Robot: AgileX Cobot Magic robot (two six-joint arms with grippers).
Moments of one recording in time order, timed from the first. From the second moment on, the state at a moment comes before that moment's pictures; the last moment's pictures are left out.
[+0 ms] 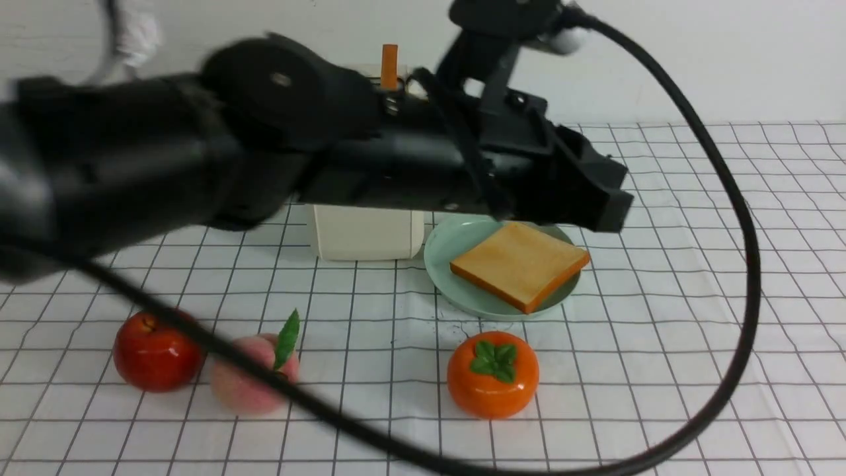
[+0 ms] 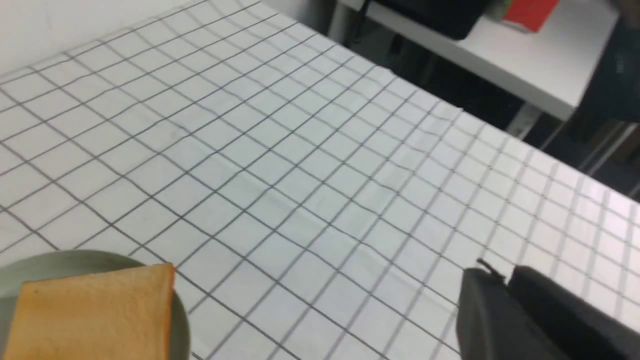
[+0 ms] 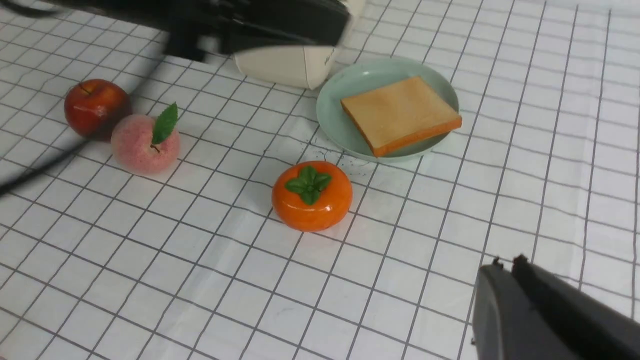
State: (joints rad) right arm 0.03 0.59 -1.04 0.44 1.13 -0.27; left arm -0.69 1.52 -1.31 -1.04 0.39 0.90
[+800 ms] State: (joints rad) right arm 0.57 1.79 -1.88 0.32 0.82 -0.03; left arm -0.35 0.64 -0.71 -0.61 0.42 0.40
